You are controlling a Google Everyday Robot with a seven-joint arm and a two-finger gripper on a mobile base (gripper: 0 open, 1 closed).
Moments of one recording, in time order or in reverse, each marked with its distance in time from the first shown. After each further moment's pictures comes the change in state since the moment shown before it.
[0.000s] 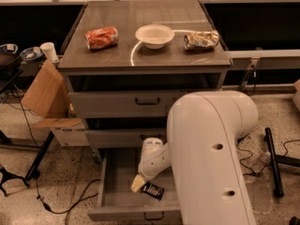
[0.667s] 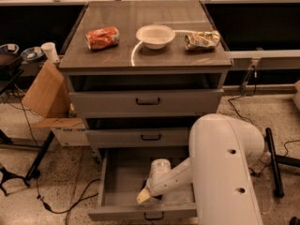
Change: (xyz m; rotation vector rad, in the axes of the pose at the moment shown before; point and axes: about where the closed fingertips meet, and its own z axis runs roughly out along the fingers) arm 0.059 0.005 0.091 -0.021 -0.019 0.210
